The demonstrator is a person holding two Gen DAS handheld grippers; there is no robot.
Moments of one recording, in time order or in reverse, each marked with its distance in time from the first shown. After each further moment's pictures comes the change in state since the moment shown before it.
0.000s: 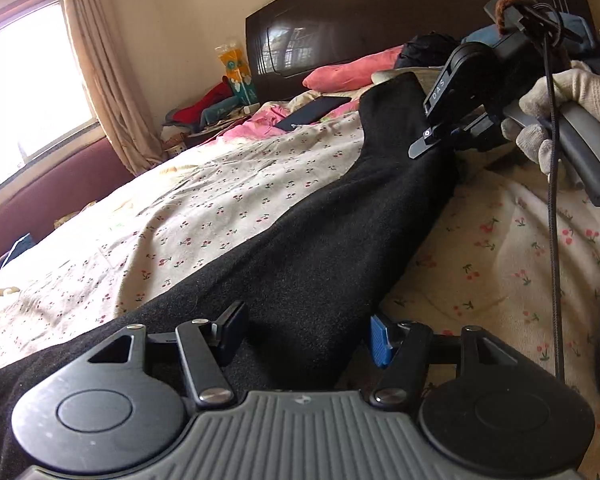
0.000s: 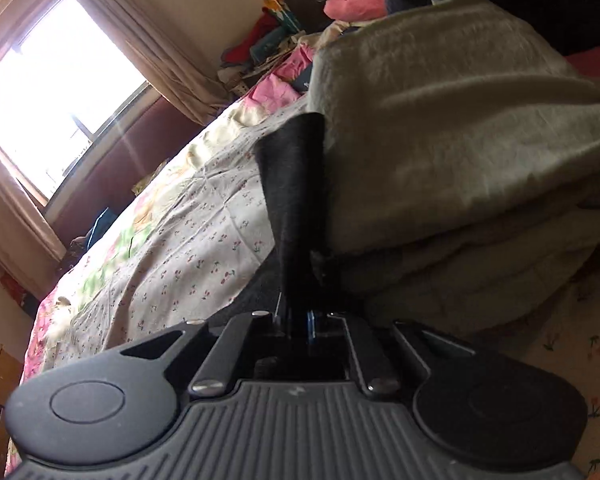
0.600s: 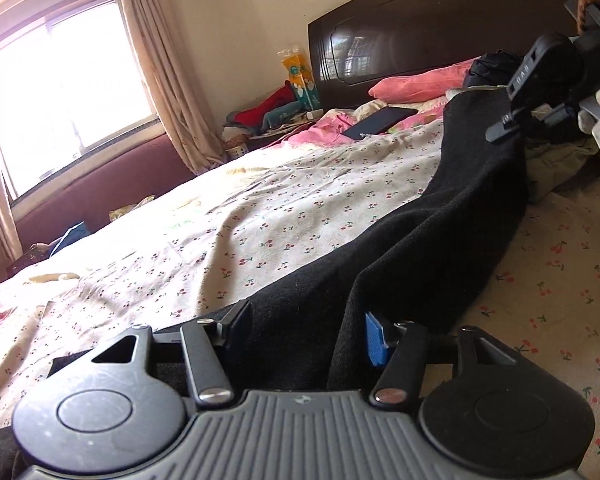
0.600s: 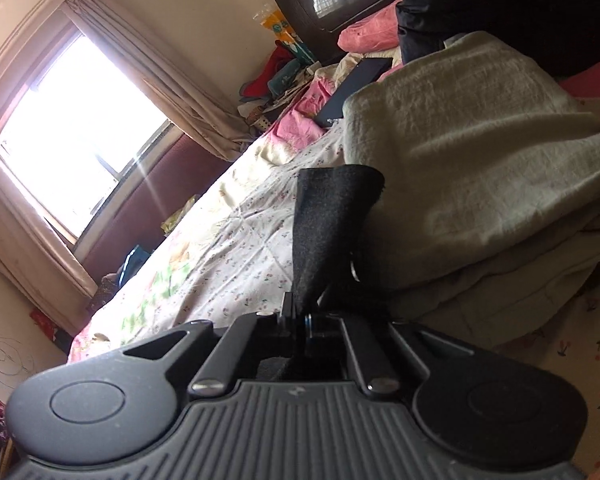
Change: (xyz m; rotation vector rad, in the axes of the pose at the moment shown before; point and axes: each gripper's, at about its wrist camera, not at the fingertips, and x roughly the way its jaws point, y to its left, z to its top) left arm -0.014 0.038 -0.004 -0.095 -0.011 0.170; right arm -0.029 0.013 0.010 0.034 -0.076 0.064
